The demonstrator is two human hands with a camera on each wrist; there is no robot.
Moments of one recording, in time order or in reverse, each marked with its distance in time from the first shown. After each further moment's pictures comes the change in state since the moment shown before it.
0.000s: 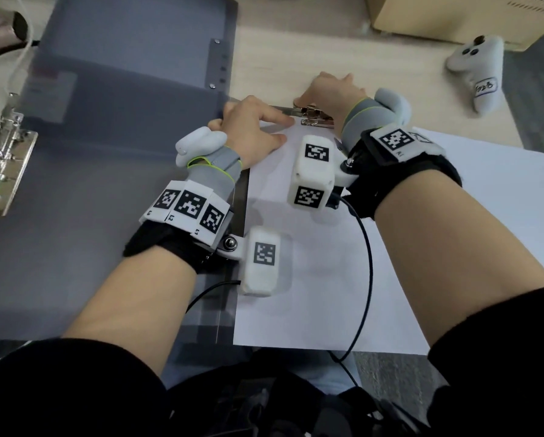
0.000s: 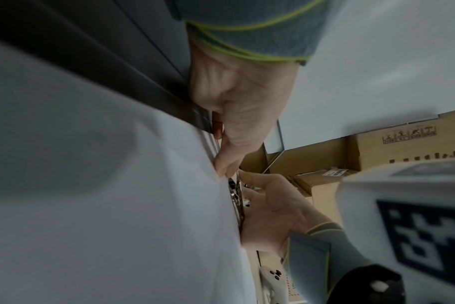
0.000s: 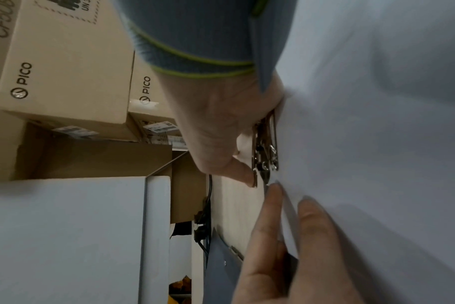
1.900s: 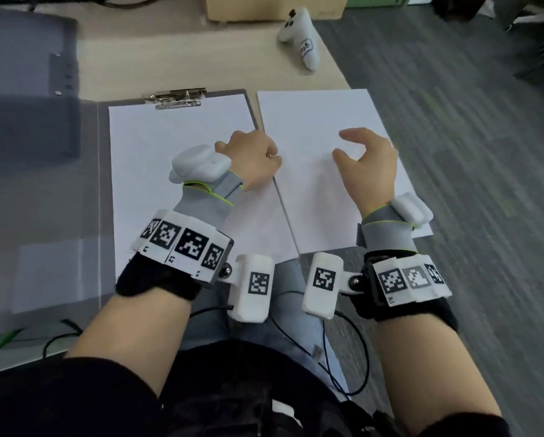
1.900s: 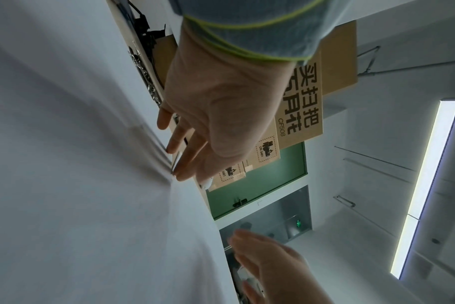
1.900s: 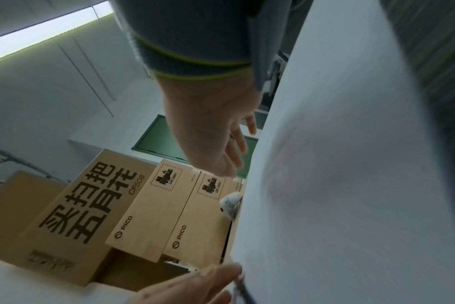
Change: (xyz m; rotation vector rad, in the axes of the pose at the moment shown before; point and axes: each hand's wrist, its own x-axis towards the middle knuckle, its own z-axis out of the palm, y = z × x) left_hand -0.104 0.140 0.099 0.399 -0.364 0.289; right_hand -0.178 0.220 0.091 0.761 0.812 0.226
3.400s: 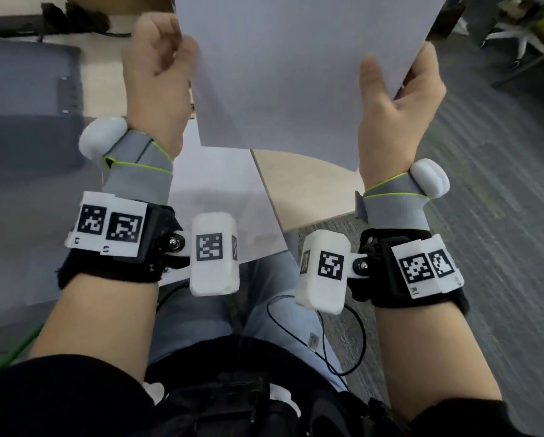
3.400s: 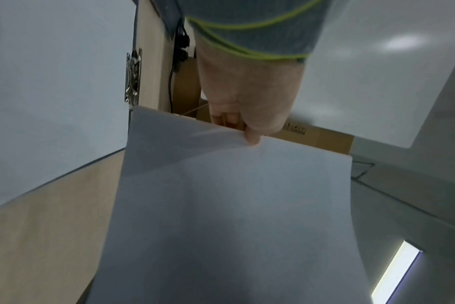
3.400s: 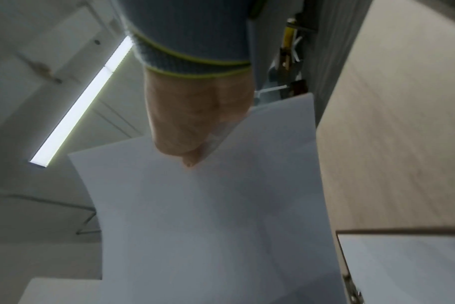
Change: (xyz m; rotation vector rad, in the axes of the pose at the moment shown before) left_hand -0.029 -0.023 -0.072 -1.117 0.693 0.364; right_hand -0.009 -0.075 -0.058 0.664 0.348 -0.378
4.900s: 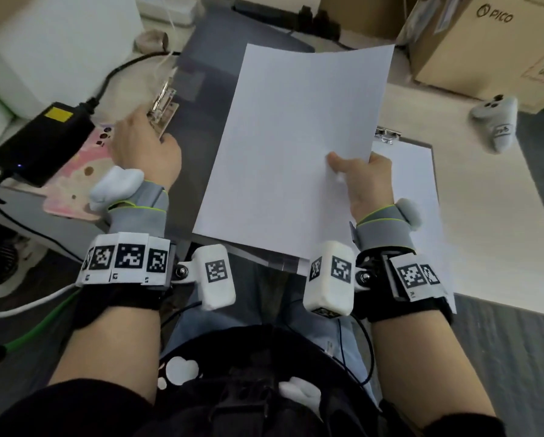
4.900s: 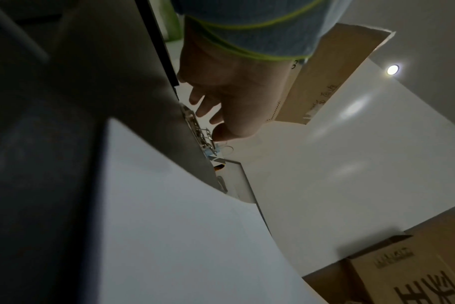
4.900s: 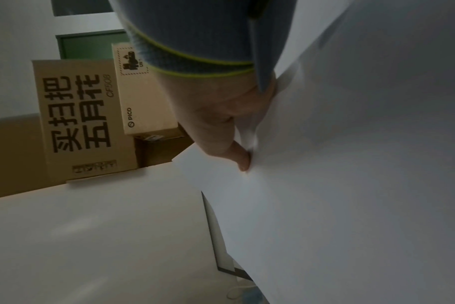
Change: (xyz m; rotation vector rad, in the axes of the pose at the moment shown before) left_hand -0.098 -0.012 -0.287 1.116 0.609 -0.541; right_hand -0.137 0.009 0.210 -0.011 -0.607 0.857
